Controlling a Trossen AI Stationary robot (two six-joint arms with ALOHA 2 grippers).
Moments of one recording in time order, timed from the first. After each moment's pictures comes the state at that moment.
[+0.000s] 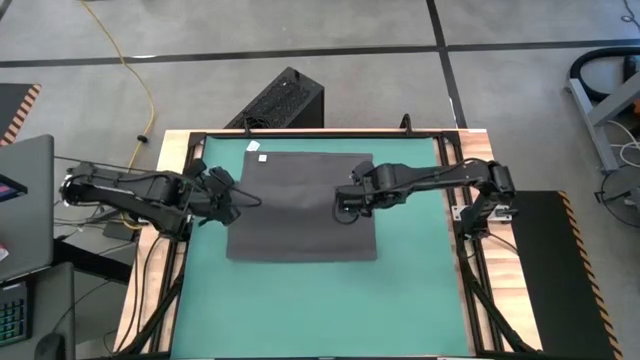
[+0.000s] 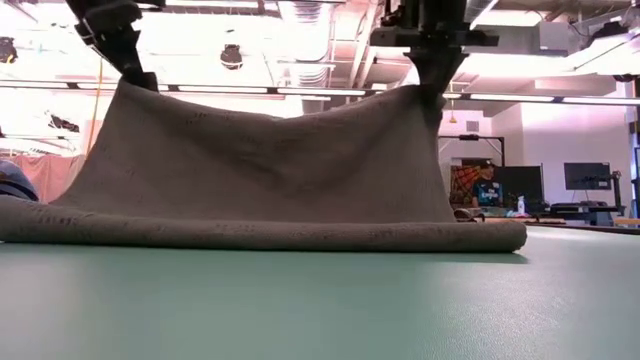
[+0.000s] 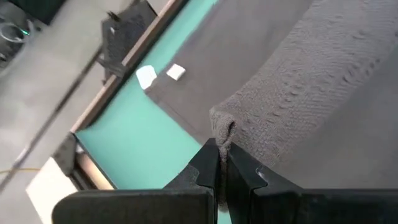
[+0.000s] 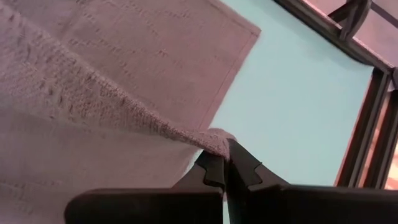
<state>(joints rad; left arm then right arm) -0.16 0.99 1.02 -1.24 -0.69 -0.61 0.04 1.74 1.68 -1.48 0.53 1.07</state>
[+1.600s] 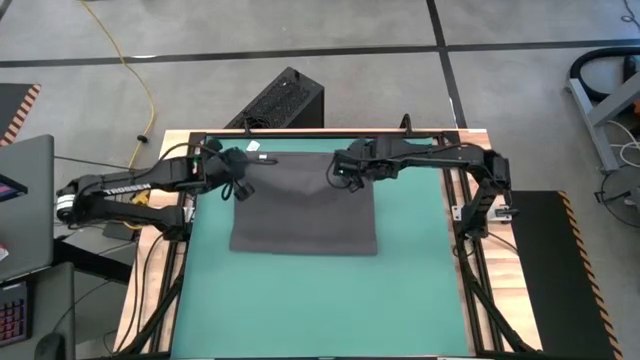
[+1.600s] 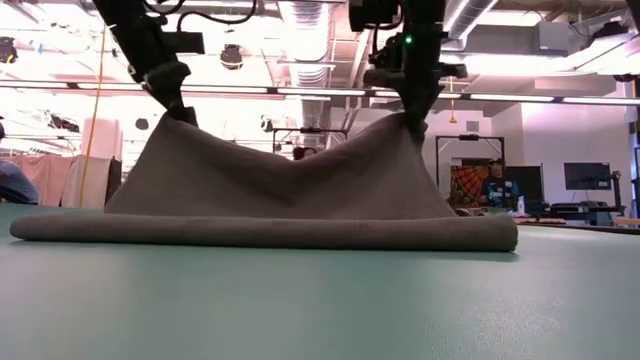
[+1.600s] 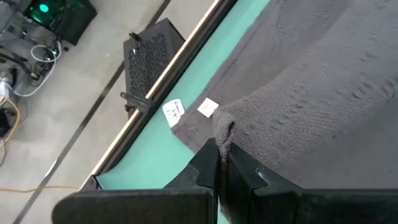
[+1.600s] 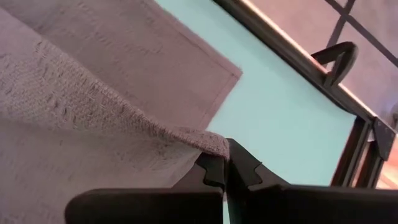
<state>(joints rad) 0.28 1.00 0.87 -0.78 -0.59 -0.07 -0.17 1.74 1.63 -1.32 0.56 0.75</state>
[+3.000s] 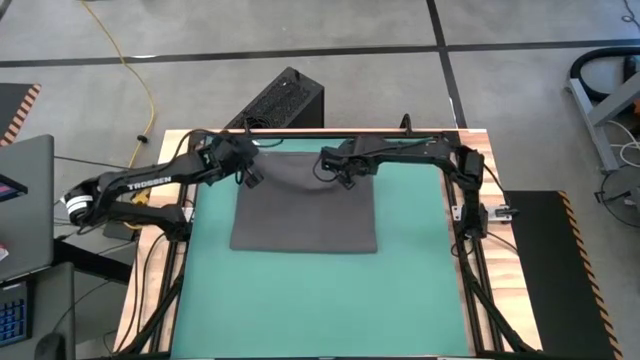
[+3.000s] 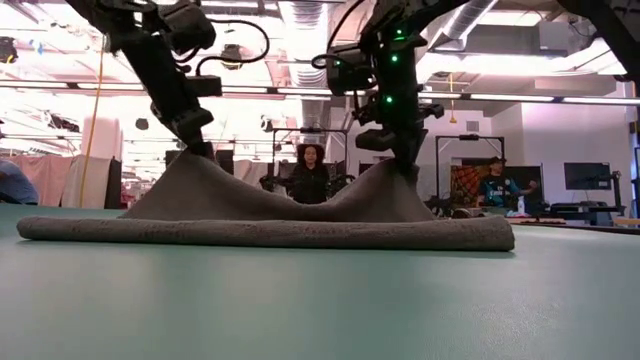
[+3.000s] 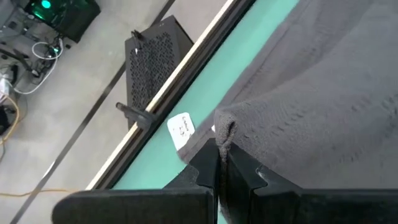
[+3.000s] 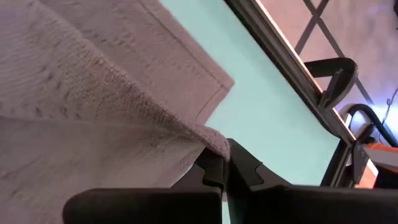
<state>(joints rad) 0.53 1.13 0.73 -0.39 -0.47 0.14 -0.29 1.94 1.63 -1.24 0.61 0.57</state>
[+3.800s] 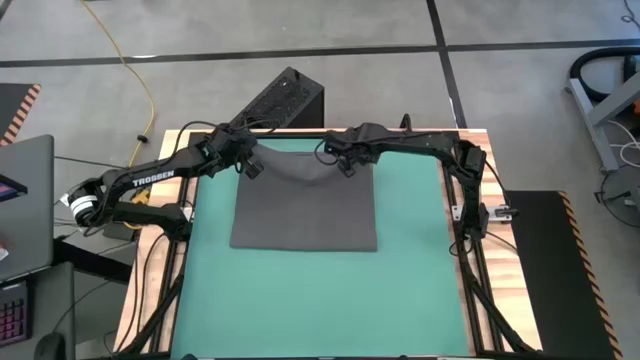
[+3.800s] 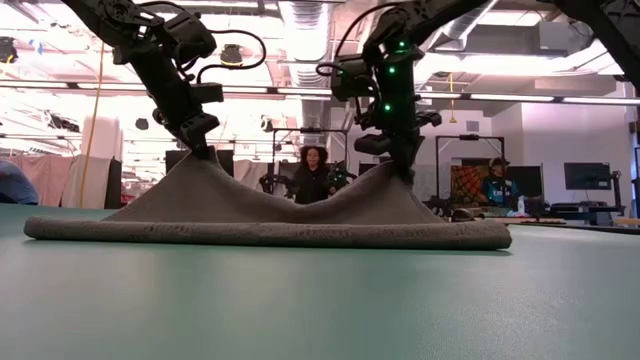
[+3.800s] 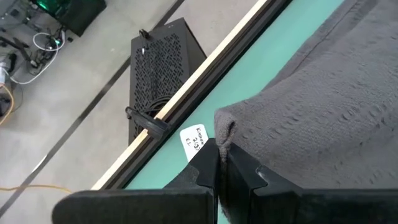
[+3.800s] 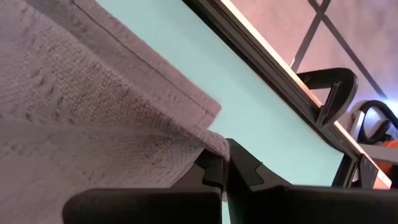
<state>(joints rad) 0.65 1.16 0.73 -0.29 -0.40 0.17 -0.38 1.94 1.63 -1.16 0.58 0.49</state>
